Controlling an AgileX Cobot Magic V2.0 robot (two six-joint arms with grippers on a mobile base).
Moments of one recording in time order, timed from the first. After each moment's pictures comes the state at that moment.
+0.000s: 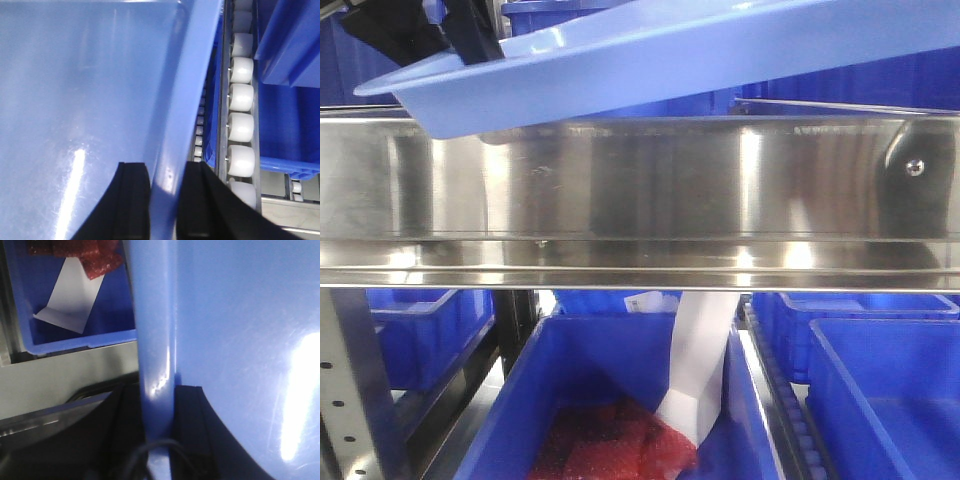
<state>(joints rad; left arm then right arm) -0.46 1.60 -1.48 -0.29 1.15 -0.15 0.36 1.13 -1.23 -0.10 1.02 0.36</state>
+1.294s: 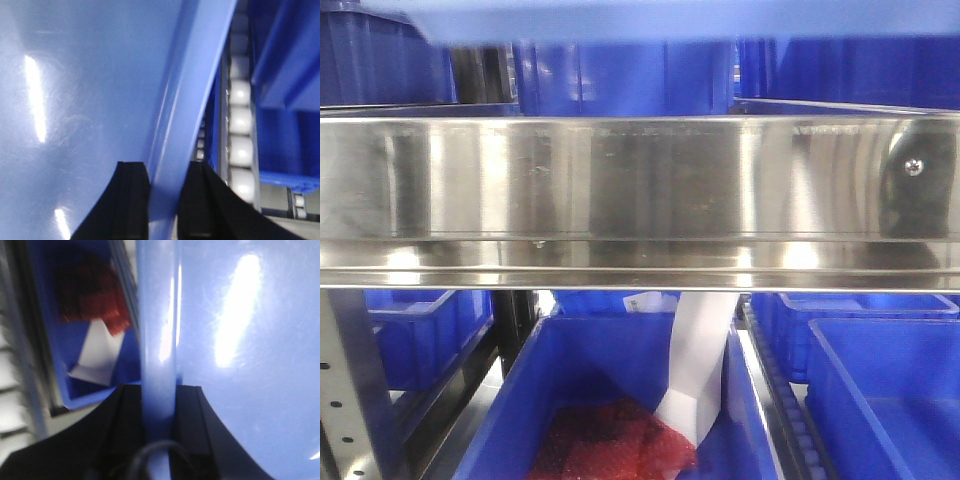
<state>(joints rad) -0.43 1.62 -1.77 -0.19 1.21 -0.10 0.35 1.21 -1.34 -0.10 1.01 0.37</state>
